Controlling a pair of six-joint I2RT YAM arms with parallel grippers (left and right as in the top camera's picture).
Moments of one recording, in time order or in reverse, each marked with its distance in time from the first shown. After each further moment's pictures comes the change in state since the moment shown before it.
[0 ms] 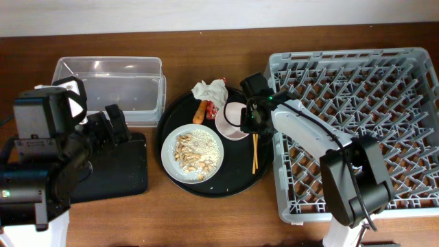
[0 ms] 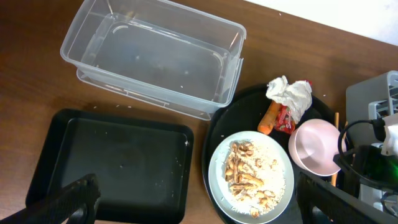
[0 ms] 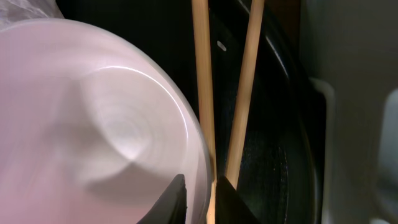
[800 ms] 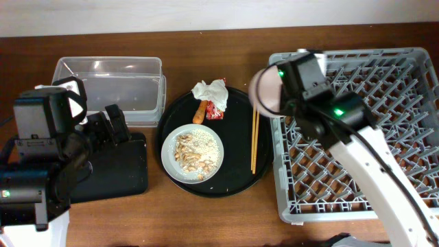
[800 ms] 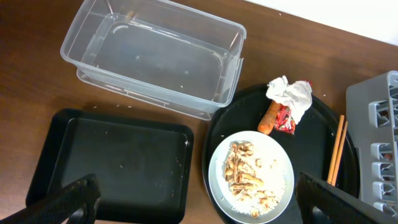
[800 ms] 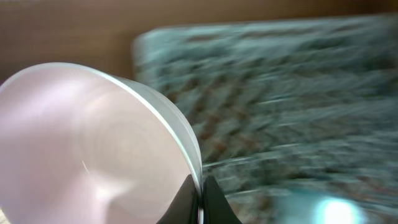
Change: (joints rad) left arm 0.000 0.000 0.000 0.000 0.000 0.000; right arm 0.000 -0.494 0.198 -0.353 0.511 -0.097
